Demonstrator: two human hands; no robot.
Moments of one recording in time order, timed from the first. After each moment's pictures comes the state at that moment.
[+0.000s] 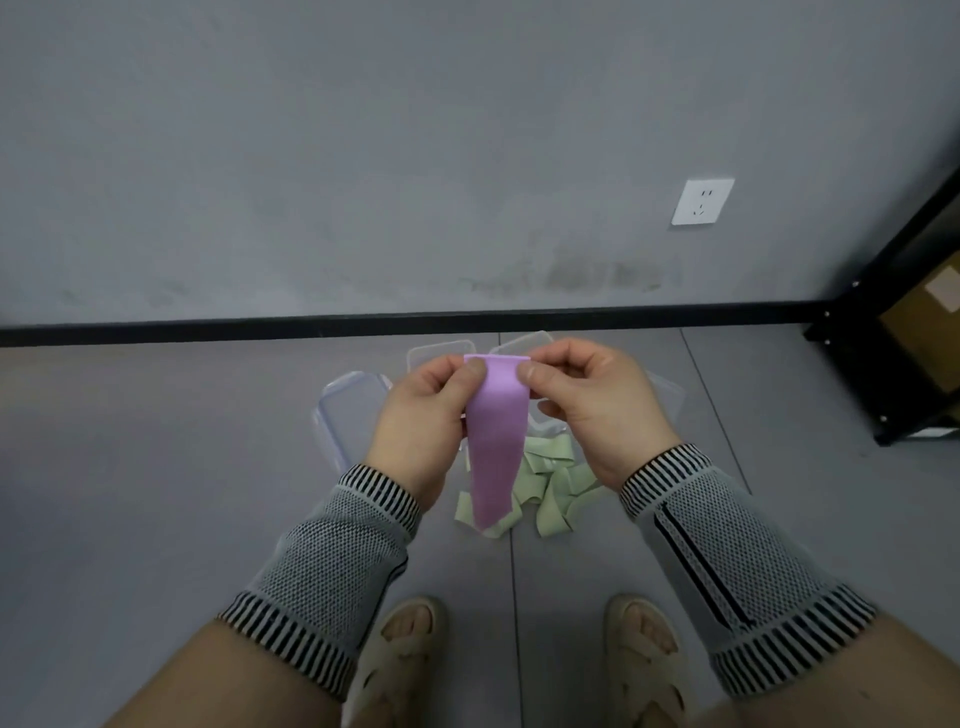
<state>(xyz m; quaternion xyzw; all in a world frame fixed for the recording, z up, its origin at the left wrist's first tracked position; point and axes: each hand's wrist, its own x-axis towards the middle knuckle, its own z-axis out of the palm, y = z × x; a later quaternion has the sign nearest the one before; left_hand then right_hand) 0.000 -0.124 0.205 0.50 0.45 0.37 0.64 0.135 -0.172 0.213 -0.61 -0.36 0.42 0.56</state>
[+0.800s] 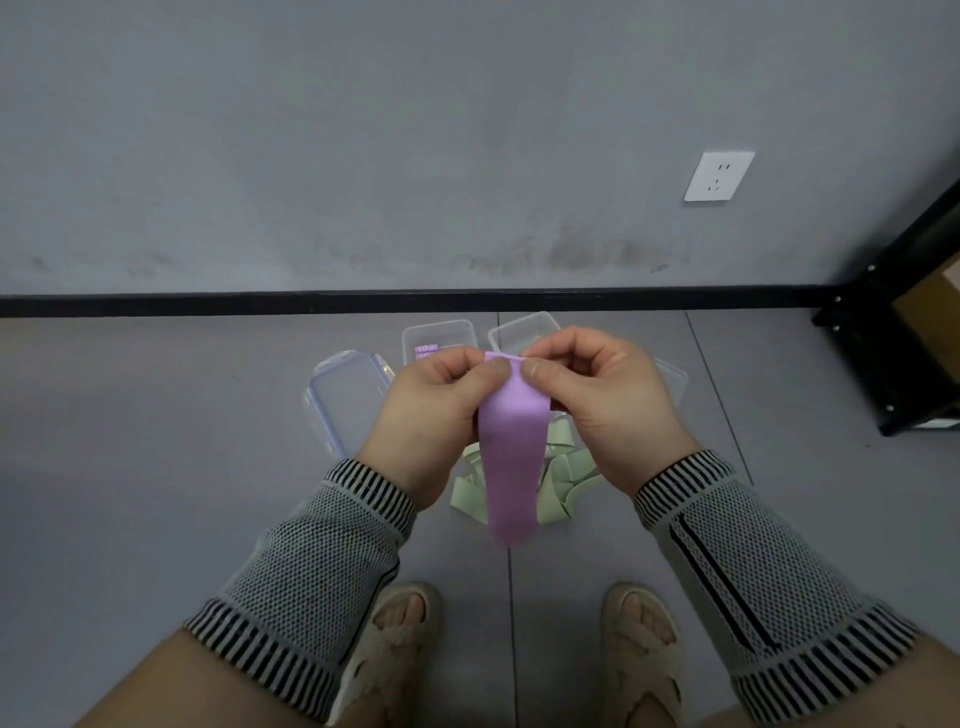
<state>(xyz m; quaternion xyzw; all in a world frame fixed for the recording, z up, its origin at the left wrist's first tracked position) 0.002 -0.116 0.200 0.51 0.44 0.32 0.67 0.136 -0.165 0.203 -0.59 -0.39 0.41 0.57</state>
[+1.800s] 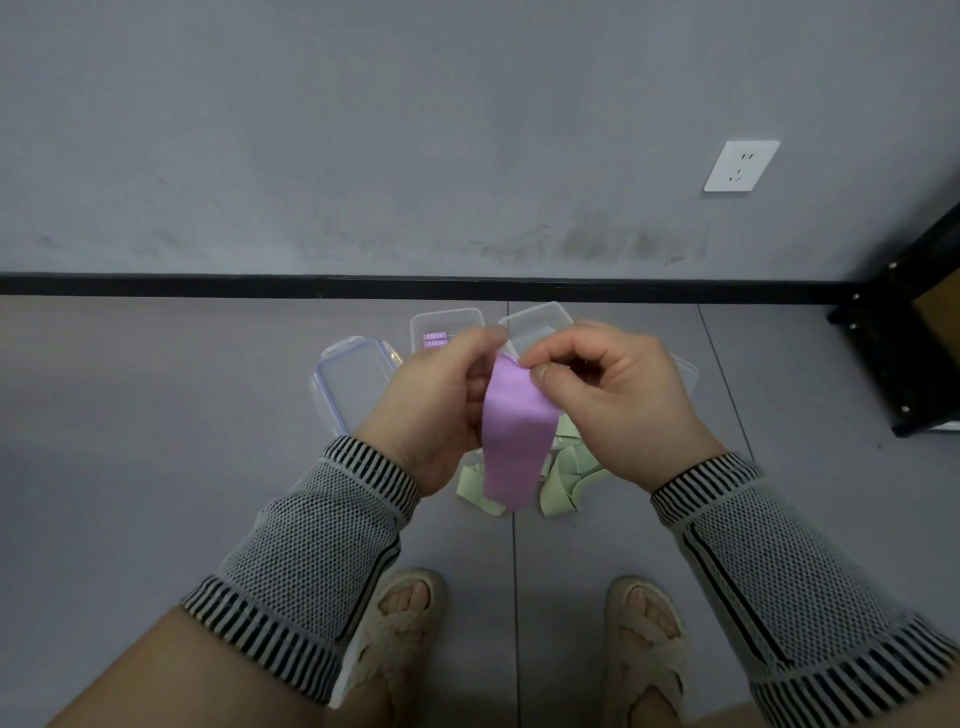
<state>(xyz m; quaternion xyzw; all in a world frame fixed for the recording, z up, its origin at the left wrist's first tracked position) -0.005 -0.109 0.206 0.41 0.47 0.26 0.74 0.132 -0.168 0.205 -0.61 -0.55 0.28 0.50</state>
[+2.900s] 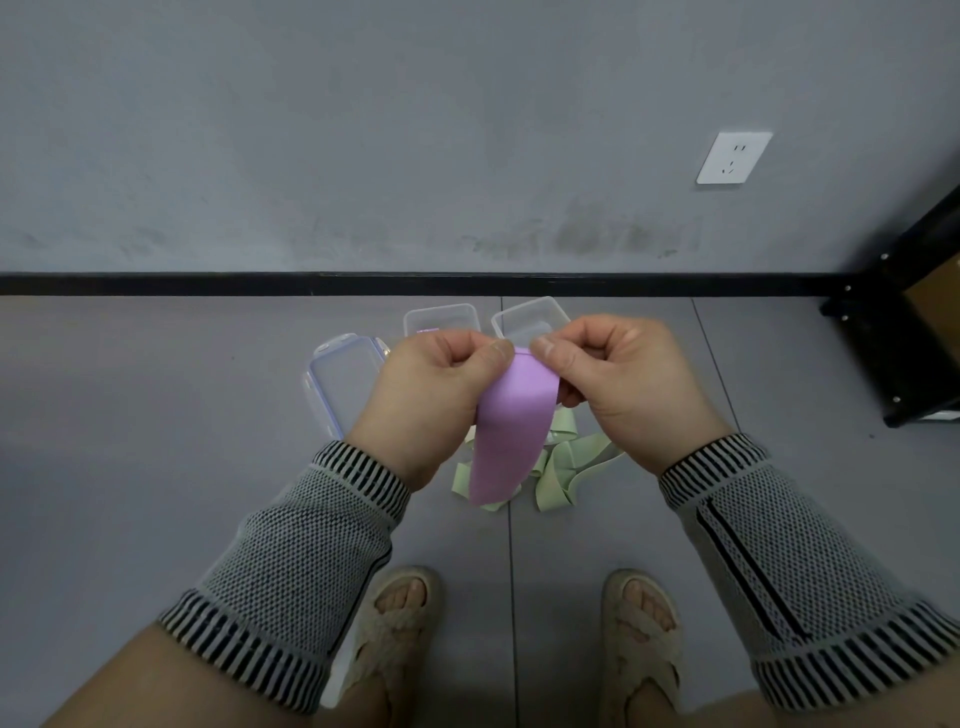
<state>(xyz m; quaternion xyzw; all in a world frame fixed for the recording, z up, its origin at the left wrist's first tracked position) -0.005 -0.111 0.205 0.58 0.46 0.30 0.60 0.140 -0.162 0.209 -0.63 -0.45 0.39 0.51</state>
